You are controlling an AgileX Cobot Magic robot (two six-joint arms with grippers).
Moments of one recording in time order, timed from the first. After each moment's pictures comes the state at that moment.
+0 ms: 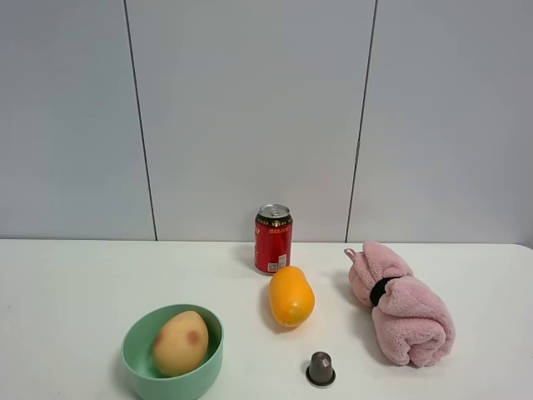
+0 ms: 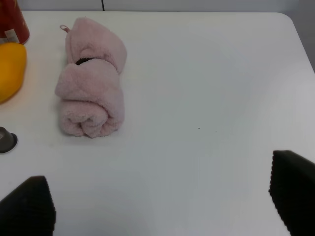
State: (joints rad) left arm 0.01 0.00 -0.50 0.10 1.07 -0.18; right arm 0.03 0.00 -0.50 -0.02 1.07 -0.04
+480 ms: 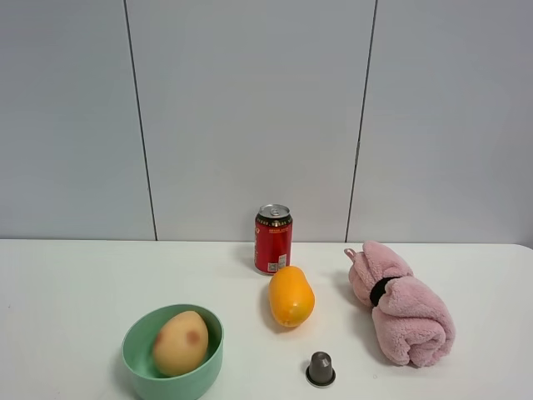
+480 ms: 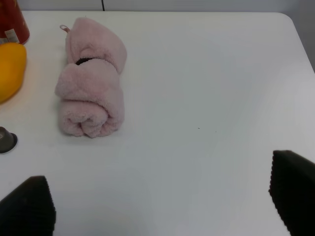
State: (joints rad) left arm 0.01 0.00 -0.50 0.10 1.07 -0.18; right arm 0.03 0.00 -0.50 -0.02 1.07 -0.04
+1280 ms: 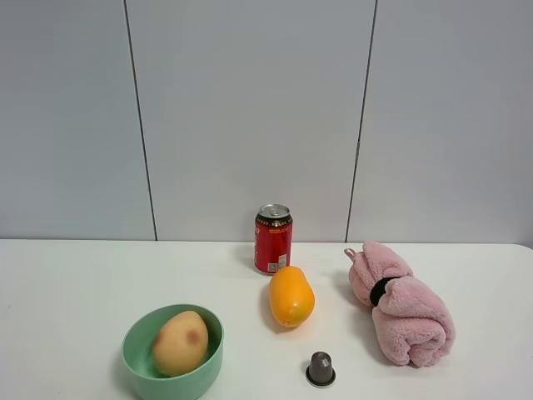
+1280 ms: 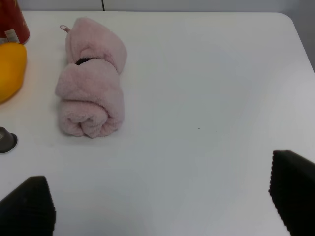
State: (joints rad) left arm 0.01 0.00 -0.50 0.10 1.07 -0.18; right arm 0.03 0.00 -0.50 -0.02 1.07 -0.04
